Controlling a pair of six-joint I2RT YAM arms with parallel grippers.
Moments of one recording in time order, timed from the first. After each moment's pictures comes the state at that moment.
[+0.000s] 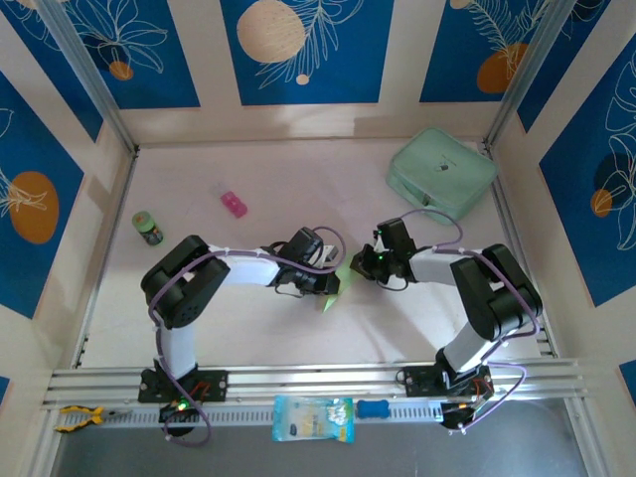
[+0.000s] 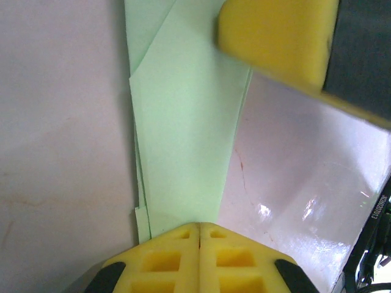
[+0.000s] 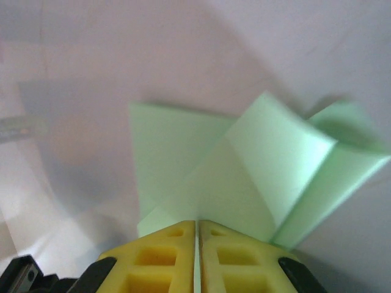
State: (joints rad) left arm -0.81 1.89 0.97 -0.04 0.51 -0.66; right arm 0.38 1.62 0.64 0.02 -0.41 0.88
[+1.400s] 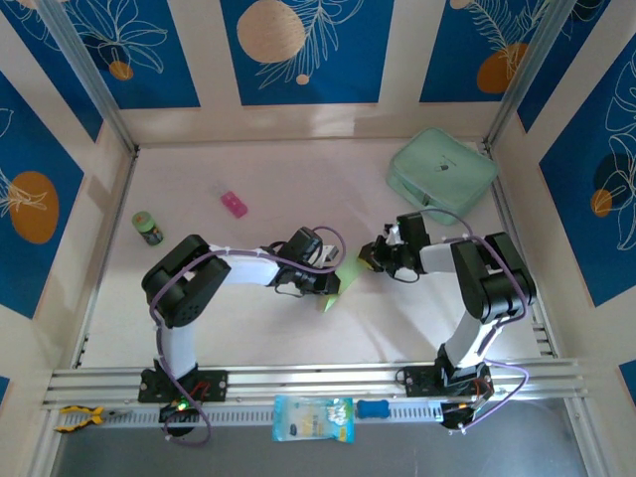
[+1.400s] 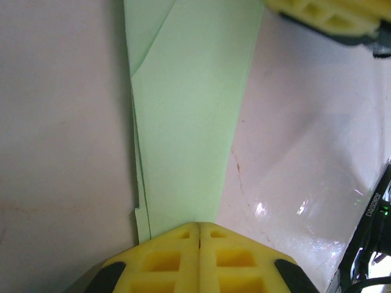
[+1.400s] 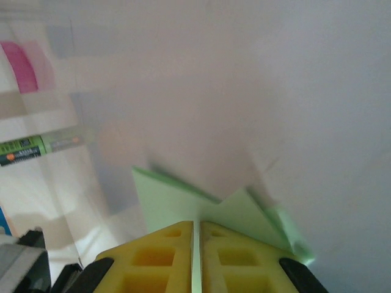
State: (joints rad) left arm -0.81 1.90 0.97 -0.02 0.53 -0.66; right arm 0.20 1.73 0.65 0.14 -0.64 0.86
